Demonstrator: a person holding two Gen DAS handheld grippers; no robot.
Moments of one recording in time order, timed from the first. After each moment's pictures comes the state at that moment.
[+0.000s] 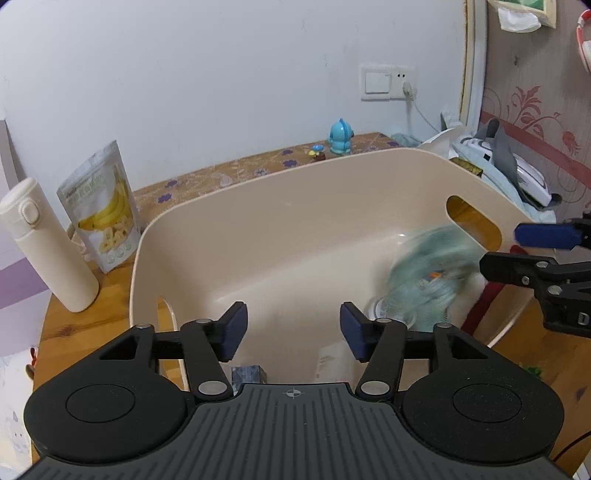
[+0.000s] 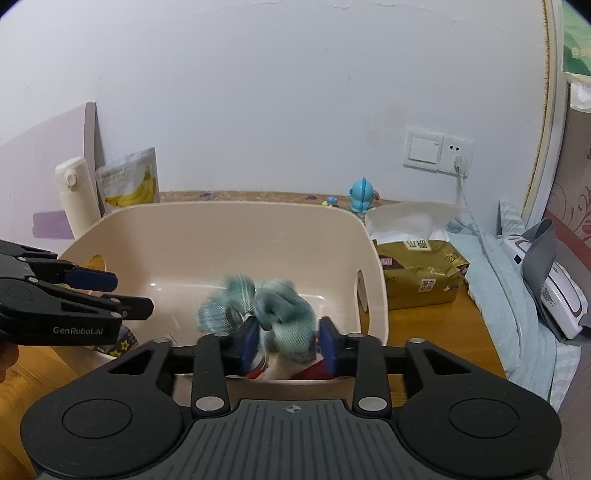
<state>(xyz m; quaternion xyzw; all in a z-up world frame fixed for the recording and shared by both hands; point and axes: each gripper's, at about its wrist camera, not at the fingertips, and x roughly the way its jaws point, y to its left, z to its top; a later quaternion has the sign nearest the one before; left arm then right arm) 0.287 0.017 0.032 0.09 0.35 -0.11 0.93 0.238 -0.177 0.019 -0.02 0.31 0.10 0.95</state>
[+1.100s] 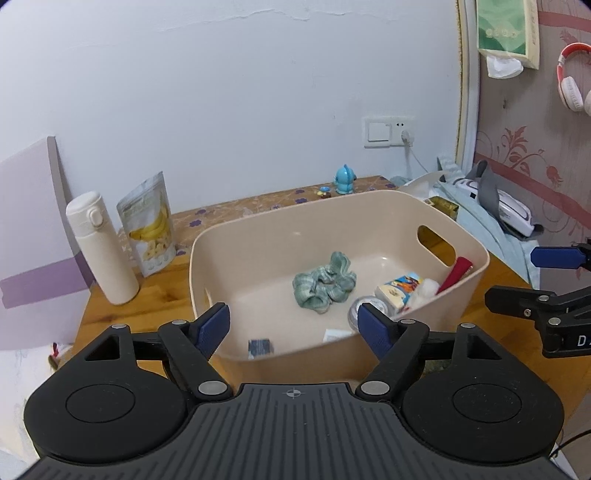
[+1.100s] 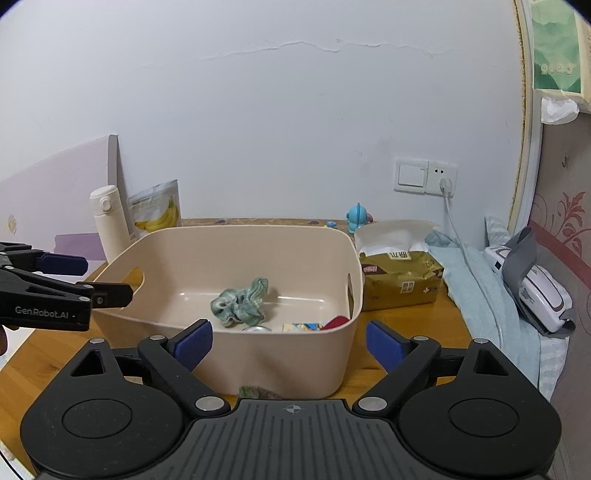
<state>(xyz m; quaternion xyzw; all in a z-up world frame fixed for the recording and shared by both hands) 0.188 0.030 0.075 0.07 0.29 -0.09 0.95 0.160 -0.195 0.047 -0.01 0.26 0.11 0.96</state>
